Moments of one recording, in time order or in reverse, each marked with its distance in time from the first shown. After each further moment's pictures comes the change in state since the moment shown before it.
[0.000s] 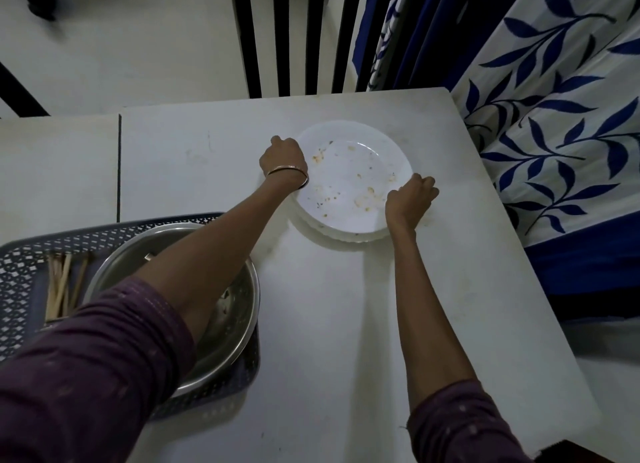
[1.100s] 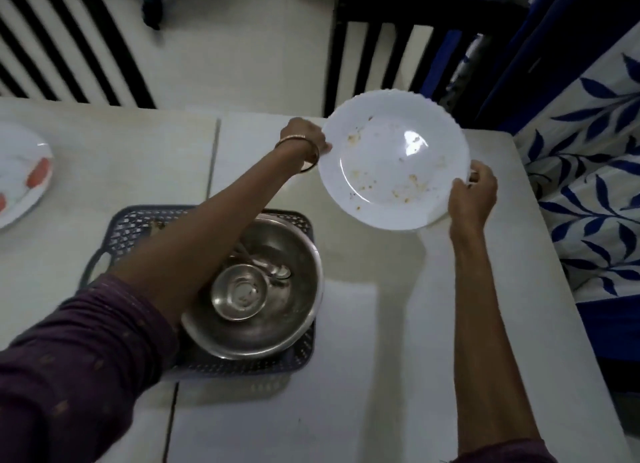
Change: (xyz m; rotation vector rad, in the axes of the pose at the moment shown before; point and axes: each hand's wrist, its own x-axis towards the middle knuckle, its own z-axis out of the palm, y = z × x) left_hand -0.013 -0.087 -0.110 -0.705 -0.032 -0.216; right_hand -0.026 -0.070 -0.059 0.589 -0.057 -0.082
